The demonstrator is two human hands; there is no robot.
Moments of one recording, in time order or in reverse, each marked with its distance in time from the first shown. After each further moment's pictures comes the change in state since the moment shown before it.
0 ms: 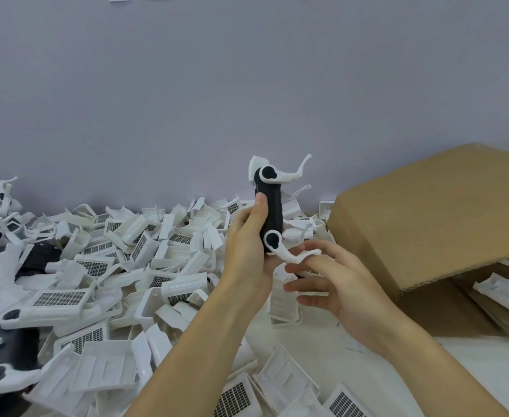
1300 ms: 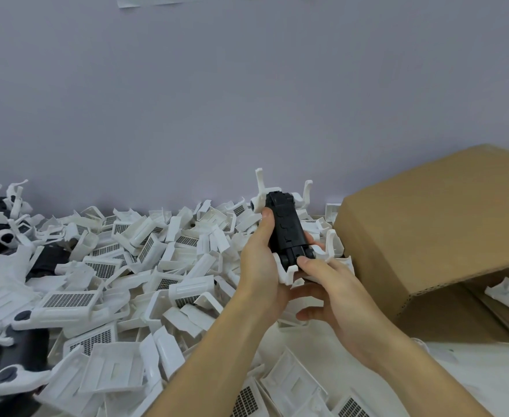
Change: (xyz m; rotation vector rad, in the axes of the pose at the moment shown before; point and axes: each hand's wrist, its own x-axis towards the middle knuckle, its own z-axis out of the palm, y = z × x) left_hand -0.011 -0.007 0.005 -0.081 -0.062 -0.156; right_hand 0.000 0.010 0.020 0.037 -0.006 -0.010
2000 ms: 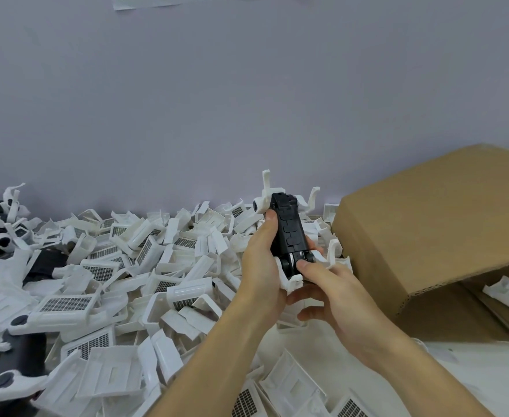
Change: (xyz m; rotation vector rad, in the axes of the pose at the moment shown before) left_hand -0.005 -0.001 0.003 0.035 -0.004 0.028; right_hand -0.001 -0.001 -0.002 -0.030 -0.013 0.021
